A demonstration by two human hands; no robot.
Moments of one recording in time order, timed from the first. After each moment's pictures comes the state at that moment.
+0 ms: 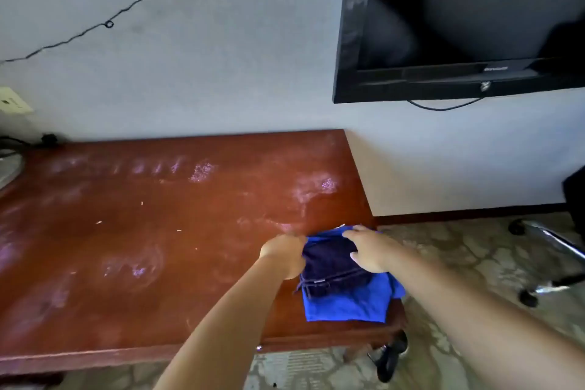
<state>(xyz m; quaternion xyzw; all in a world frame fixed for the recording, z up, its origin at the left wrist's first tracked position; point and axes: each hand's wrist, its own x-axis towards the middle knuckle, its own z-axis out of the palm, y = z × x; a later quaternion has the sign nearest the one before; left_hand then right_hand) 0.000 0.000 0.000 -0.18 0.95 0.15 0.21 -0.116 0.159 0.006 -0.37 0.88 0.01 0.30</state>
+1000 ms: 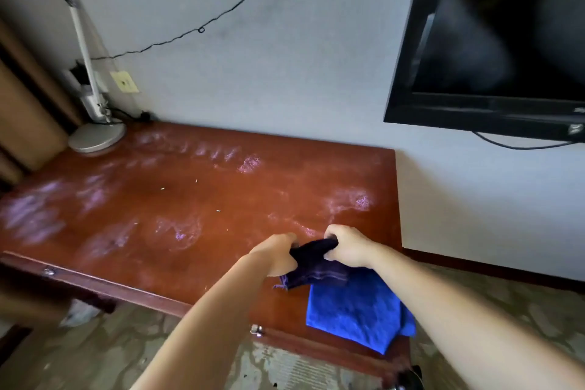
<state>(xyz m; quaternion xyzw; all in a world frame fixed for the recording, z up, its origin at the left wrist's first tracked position) 0.031 0.001 0.039 -0.36 0.86 0.31 0.17 -0.119 0.104 0.026 -0.44 0.81 -0.15 0.36</state>
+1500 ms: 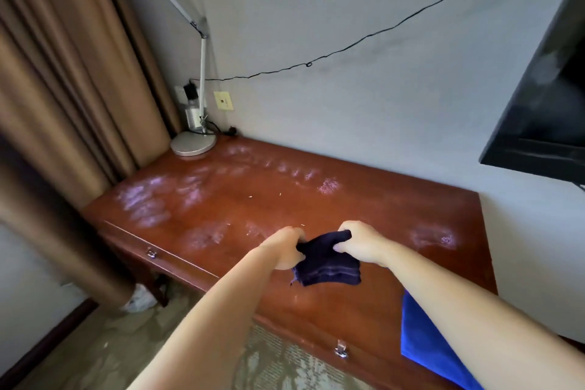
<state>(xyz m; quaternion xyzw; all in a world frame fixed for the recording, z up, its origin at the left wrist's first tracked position) 0.182 -0.100 0.078 -0.40 0.87 0.29 0.07 0.014 -0.005 0.088 -0.49 0.79 -0.19 0.33</state>
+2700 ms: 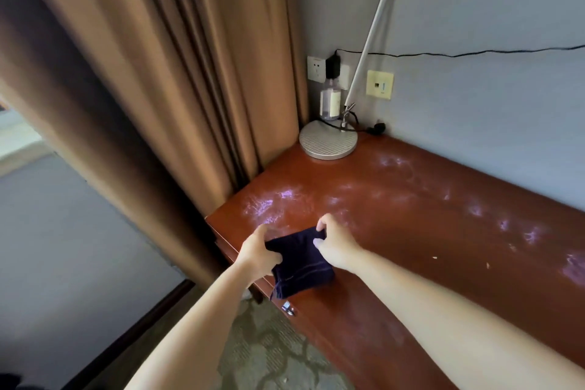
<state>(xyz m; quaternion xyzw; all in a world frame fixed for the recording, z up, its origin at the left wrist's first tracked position) 0.493 -0.455 0.014 -0.66 0.56 0.47 -0.17 0.315 -0.436 0.014 -0.57 0.70 -0.20 0.37</state>
